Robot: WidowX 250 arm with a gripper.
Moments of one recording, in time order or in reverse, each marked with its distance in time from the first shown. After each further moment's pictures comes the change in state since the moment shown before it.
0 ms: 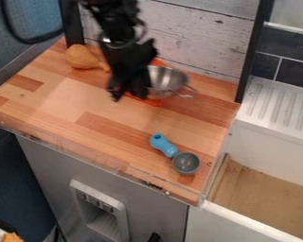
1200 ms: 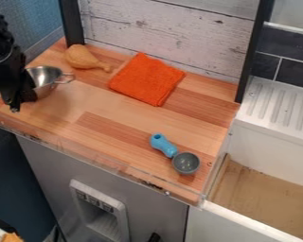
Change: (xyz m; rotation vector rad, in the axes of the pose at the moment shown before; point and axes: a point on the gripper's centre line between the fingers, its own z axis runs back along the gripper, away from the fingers) arm 0.159 0.094 0.010 -0.043 -0.263 0.666
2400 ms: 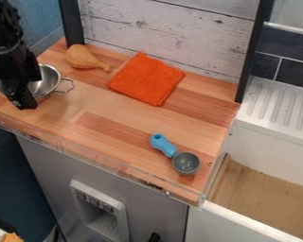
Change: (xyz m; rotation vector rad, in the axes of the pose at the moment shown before) arm -0.009 -0.005 0.016 0.054 -0.050 -0.057
